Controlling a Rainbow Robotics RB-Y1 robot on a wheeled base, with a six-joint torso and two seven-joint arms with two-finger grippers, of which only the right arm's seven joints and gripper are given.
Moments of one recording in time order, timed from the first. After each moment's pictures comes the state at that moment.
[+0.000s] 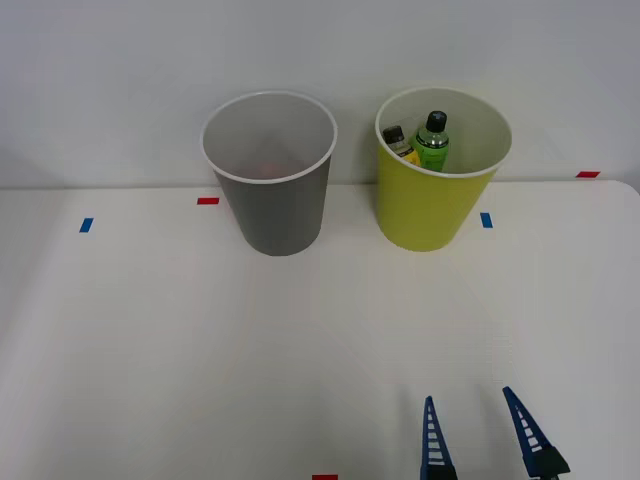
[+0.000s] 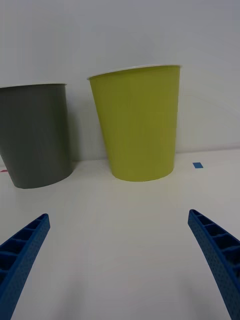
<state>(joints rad) 0.72 -0.16 0.35 -1.64 -0.02 -0.89 1.53</state>
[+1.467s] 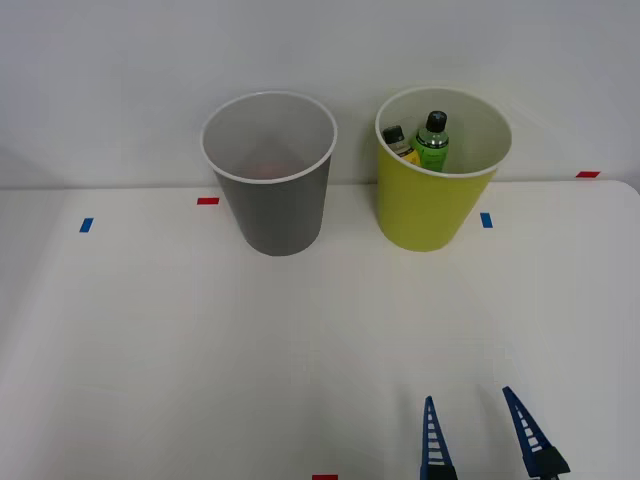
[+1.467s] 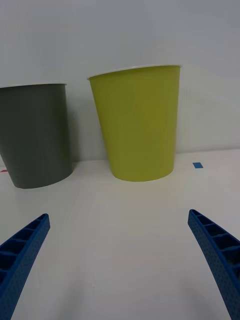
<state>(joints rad) 0.72 -0.16 0.35 -1.64 -0.02 -0.89 1.53</state>
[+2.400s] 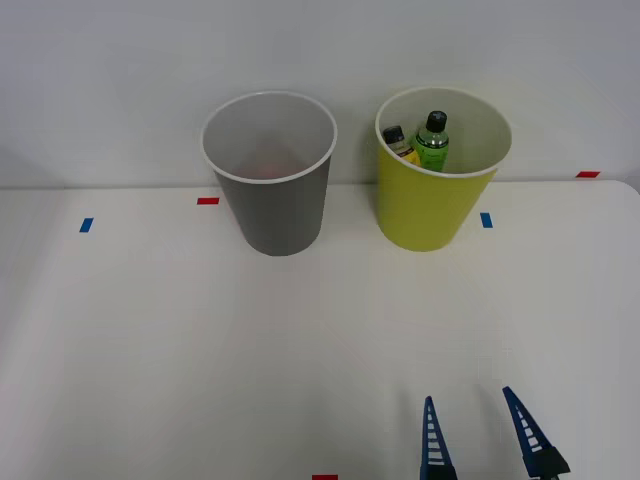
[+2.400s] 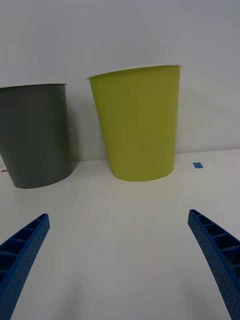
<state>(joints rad) 0.72 -0.16 0.35 -1.64 -0.02 -0.89 1.53</state>
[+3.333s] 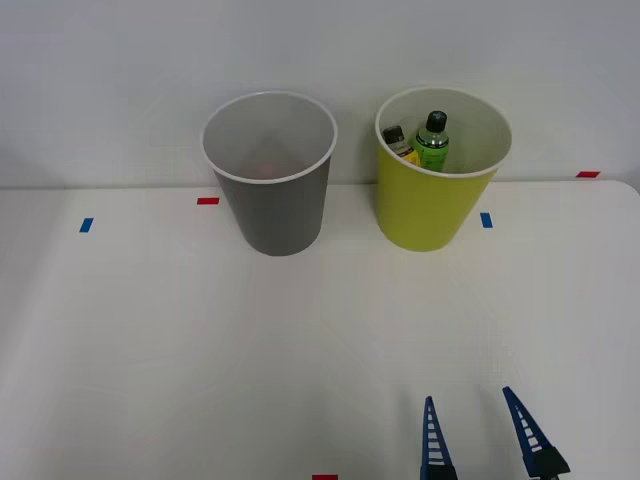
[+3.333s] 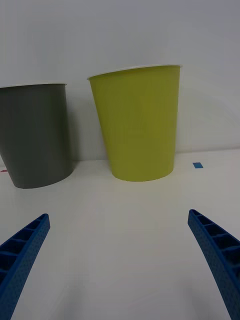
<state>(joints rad) 0.72 -0.16 0.35 -1.64 -0.02 -0.89 1.53</state>
